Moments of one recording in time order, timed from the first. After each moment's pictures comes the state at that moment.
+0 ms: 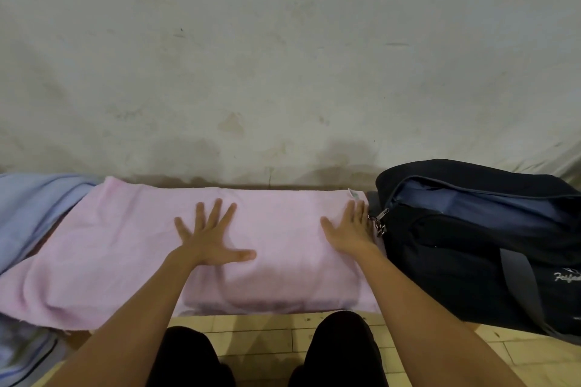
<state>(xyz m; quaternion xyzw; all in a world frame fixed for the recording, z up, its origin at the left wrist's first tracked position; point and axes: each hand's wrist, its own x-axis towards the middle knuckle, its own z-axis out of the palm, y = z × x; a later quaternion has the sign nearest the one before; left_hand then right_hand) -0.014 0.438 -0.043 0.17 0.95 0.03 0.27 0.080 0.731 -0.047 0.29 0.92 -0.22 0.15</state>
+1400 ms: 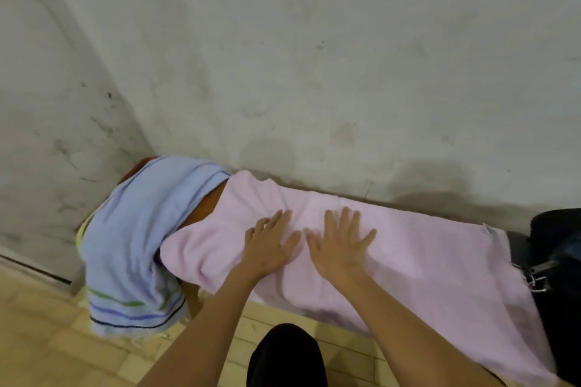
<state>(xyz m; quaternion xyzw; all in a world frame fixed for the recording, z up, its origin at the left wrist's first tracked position) -0.011 0.324 -0.047 0.09 0.97 0.20 0.11 0.017 0.485 -0.040 0.09 0.99 -0.09 0.11</state>
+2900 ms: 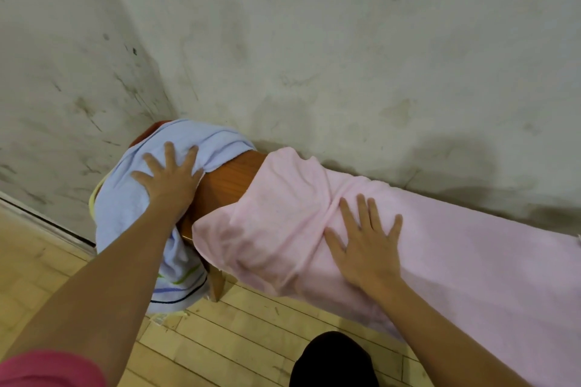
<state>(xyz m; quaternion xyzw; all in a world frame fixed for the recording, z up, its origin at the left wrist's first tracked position) -0.112 0.073 -0.067 -0.12 0.98 -0.10 -0.14 -0.001 0.445 -0.077 -0.01 1.00 -0.05 0.05</state>
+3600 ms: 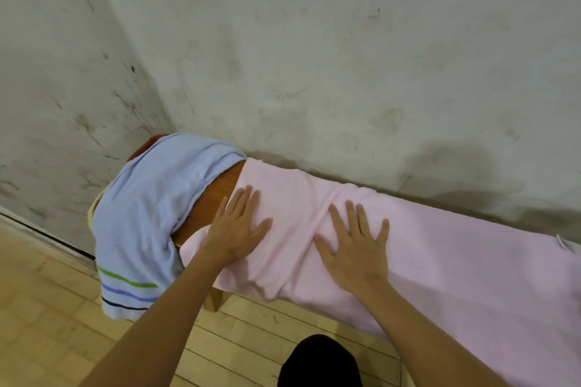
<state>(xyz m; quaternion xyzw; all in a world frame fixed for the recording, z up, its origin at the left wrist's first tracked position) -0.050 0.188 -0.074 0.10 0.99 0.09 0.03 0.000 0.447 -0.074 -0.01 1.00 -0.06 0.06</state>
